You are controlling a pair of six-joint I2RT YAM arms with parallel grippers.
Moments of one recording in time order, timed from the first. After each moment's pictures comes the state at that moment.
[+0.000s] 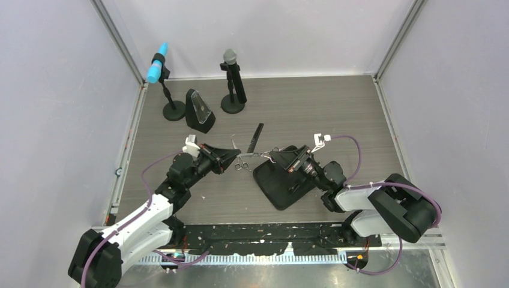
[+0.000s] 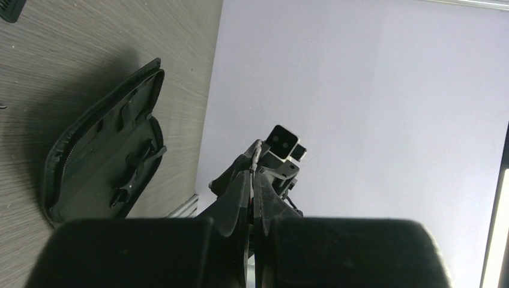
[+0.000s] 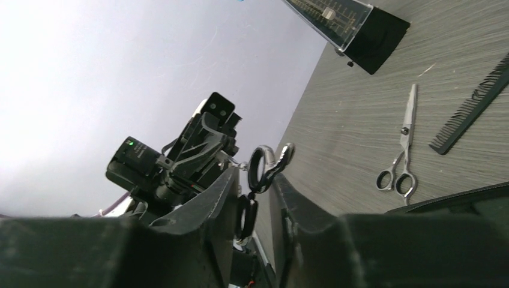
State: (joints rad) left arm -0.52 0.84 0.31 0.42 0.21 -1.60; right arm 0.67 1.33 0.16 1.38 -0.14 1.12
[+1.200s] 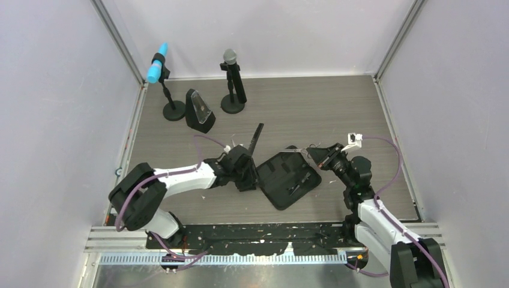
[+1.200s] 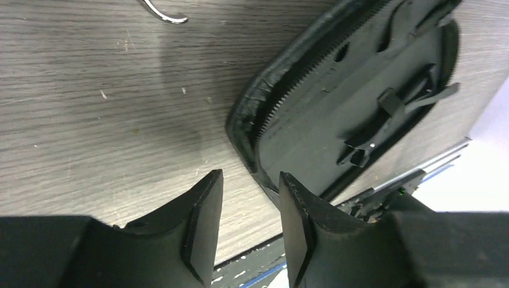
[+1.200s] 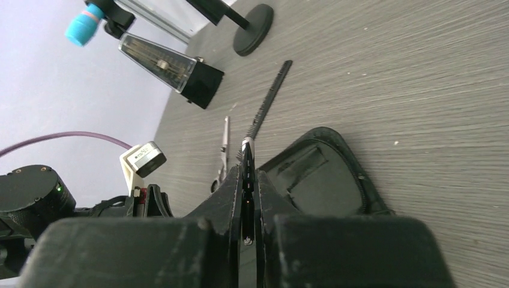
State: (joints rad) left arm -0.84 1.46 0.72 -0.17 0.11 -1.13; right arm 0.16 0.84 0.11 0.66 -0.34 0.83
